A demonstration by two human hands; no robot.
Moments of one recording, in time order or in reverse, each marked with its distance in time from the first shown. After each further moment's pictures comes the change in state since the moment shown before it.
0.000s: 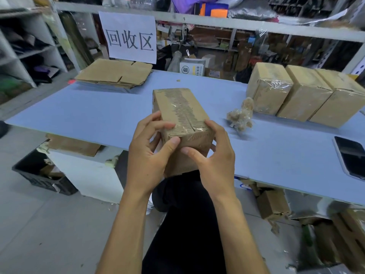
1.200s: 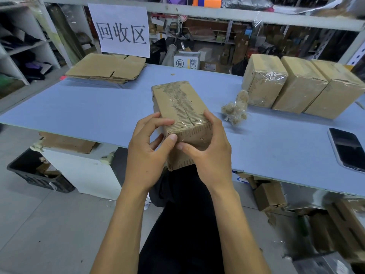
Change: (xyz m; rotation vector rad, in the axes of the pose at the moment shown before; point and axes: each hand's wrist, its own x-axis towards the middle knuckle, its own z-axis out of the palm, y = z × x) left_hand -0.004 0.003 0.010 0.125 -0.033 -0.054; right_hand 0.005 0.005 -0.009 -0.074 -0.040 0.044
